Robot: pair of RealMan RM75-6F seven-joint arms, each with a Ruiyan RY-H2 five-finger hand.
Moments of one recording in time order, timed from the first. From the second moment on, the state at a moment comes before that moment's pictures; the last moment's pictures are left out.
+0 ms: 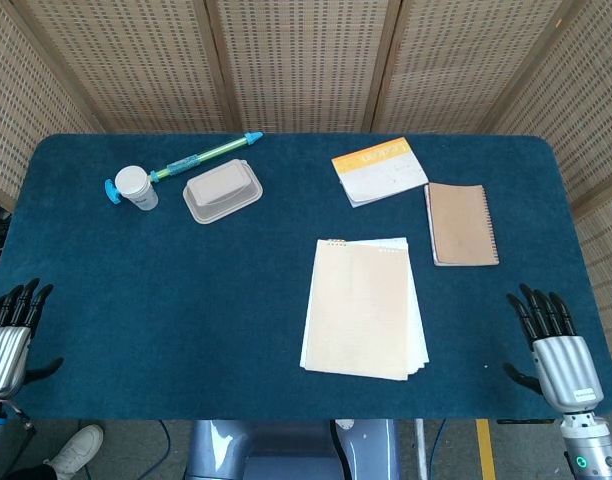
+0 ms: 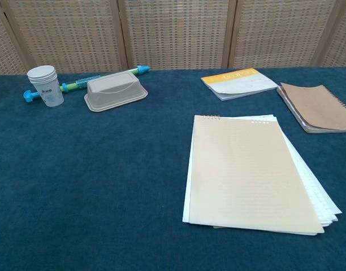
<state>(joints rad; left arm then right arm) -0.07 -1.11 -0.02 -1.77 1.43 1.47 0.33 0.08 -1.18 0.03 -1.58 -1.64 1.56 -0.07</state>
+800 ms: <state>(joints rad) -0.06 -1.09 -0.02 -1.78 1.44 1.48 0.32 0.15 -1.26 -0.02 -1.62 -1.74 1.44 -0.04</state>
